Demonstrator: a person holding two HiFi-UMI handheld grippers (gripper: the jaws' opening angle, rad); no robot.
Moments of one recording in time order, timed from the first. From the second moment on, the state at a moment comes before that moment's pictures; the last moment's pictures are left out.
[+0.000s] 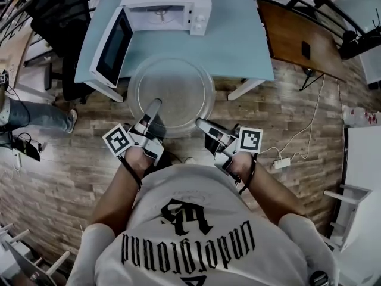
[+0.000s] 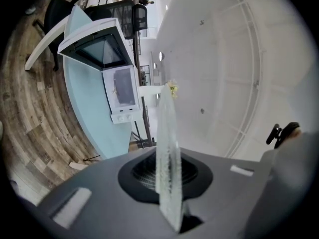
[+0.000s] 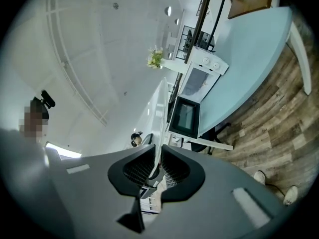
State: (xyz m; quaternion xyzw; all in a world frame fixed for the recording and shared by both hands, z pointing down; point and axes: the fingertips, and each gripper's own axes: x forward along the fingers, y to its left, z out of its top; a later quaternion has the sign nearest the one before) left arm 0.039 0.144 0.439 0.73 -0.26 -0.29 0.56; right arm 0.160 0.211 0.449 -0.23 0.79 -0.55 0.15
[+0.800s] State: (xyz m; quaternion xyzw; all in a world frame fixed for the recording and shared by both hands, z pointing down) left arm 0.065 0.248 0.426 0.72 -0.29 -0.30 0.55; right arm 0.189 0.306 0.438 -0.20 0.79 -0.56 0.14
